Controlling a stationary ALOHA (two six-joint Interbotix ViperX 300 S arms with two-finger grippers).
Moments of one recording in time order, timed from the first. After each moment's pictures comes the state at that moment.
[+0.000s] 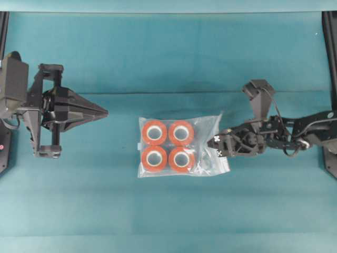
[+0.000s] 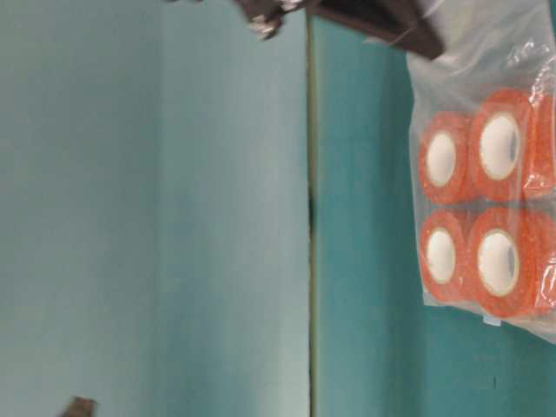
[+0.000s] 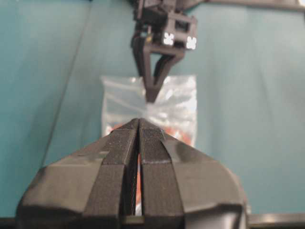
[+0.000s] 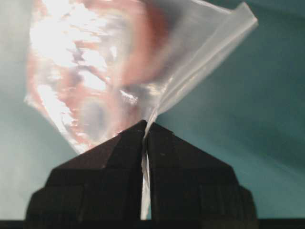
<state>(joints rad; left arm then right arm) 0.05 -0.63 0.97 0.01 -0.15 -0.07 0.00 -0.07 0.97 0.44 -0.17 0.79</state>
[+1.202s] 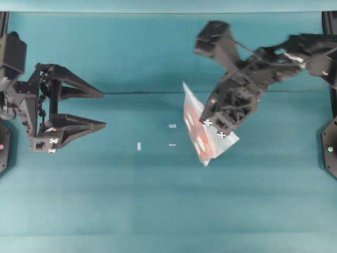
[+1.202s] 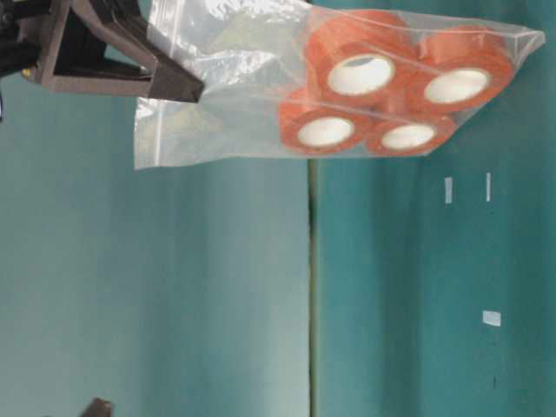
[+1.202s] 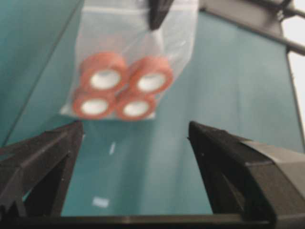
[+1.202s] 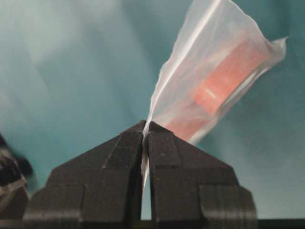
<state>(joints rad) 0.07 -0.66 0.95 0.01 -0.03 -0.31 -0.23 -0.15 0.37 0.42 0.90 0.10</state>
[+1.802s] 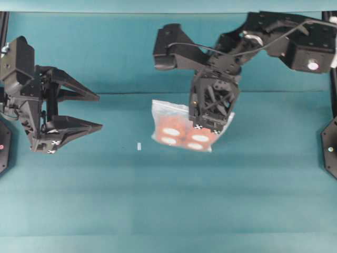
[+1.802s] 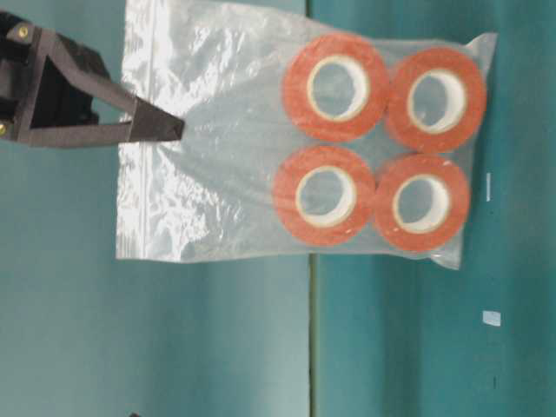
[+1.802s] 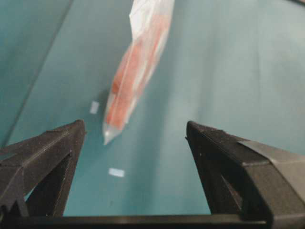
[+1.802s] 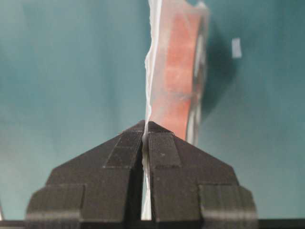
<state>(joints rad) 0.08 -0.67 0.96 0.01 0.05 -0.24 -0.24 0.02 0.11 0.38 1.15 -0.20</state>
